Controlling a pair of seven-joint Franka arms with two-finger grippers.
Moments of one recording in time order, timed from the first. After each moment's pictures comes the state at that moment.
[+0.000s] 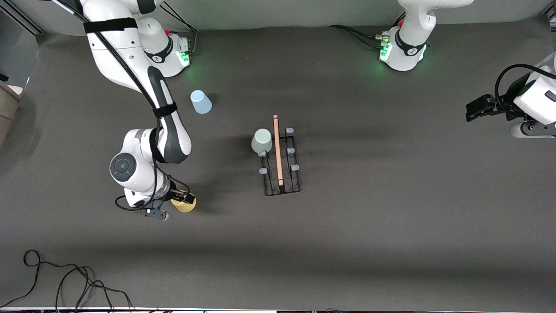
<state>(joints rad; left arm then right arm) -0.05 0.00 0.00 -1.60 0.01 1.49 -0.06 0.62 0.63 -0.44 -1.83 0.38 2.40 0.26</state>
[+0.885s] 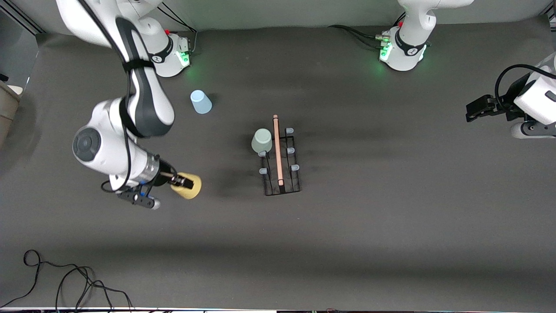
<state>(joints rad) -0.05 0.00 0.00 -1.60 0.01 1.49 -0.06 0.69 0.35 -0.44 -1.76 0.39 2.09 0.45</state>
